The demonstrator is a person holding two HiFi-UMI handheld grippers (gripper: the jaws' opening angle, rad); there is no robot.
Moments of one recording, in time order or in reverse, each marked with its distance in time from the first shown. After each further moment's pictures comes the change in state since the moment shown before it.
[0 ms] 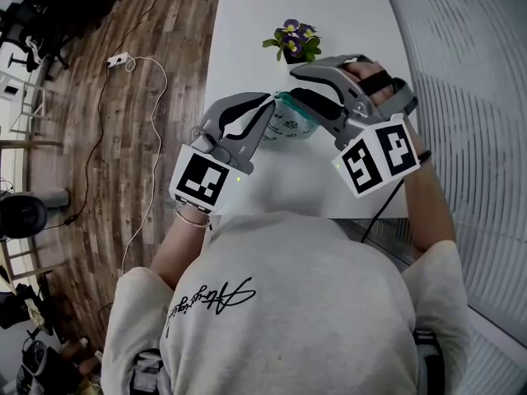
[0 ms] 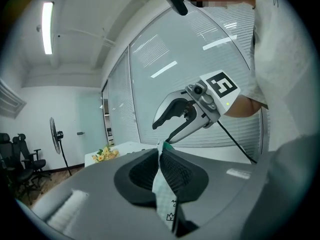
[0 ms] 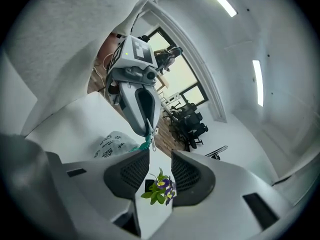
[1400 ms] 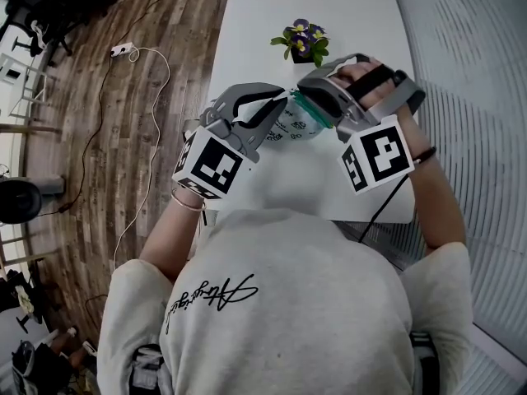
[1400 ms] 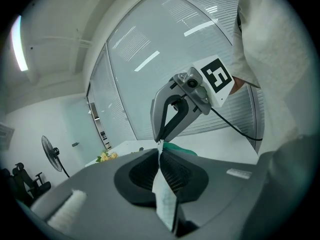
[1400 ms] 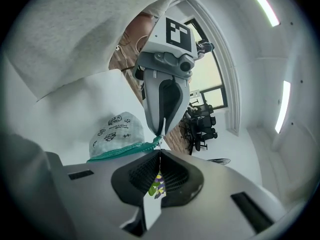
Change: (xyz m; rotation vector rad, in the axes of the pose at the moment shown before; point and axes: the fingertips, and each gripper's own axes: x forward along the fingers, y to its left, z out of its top) left arm 0.017 -0.005 -0.009 0.204 0.100 -0.079; right arm 0.015 0.018 -0.015 -0.322 0.104 0.097
